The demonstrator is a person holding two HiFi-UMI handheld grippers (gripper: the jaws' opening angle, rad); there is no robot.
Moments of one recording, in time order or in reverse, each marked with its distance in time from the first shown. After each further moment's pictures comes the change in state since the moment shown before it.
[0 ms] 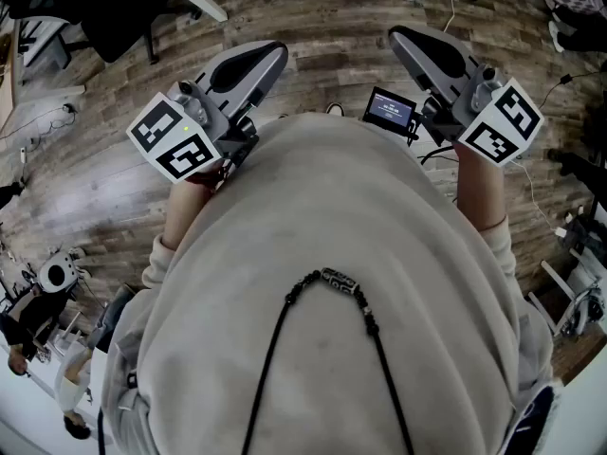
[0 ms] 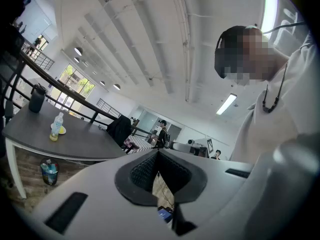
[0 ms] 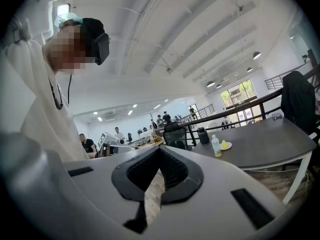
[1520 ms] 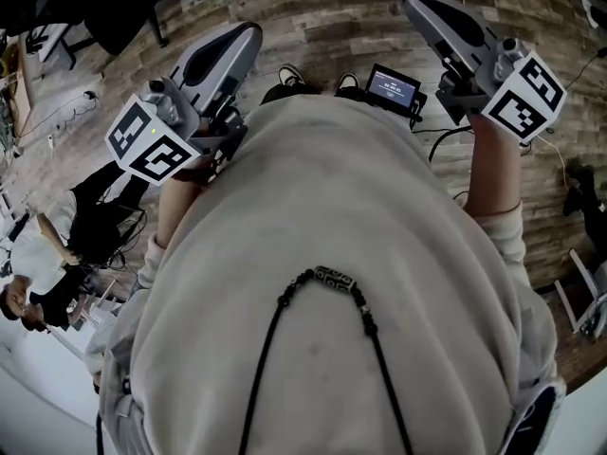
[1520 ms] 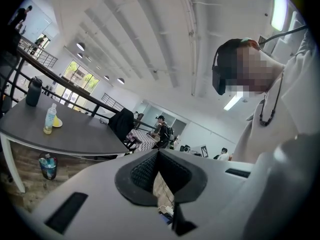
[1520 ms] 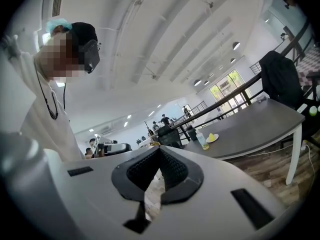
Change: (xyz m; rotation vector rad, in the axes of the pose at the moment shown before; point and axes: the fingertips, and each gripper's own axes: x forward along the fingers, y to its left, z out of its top) left arm 0.072 0.008 -0.001 -0.024 0.071 0.047; right arm -0.056 -0.100 -0.018 0.198 -0.071 -0.026
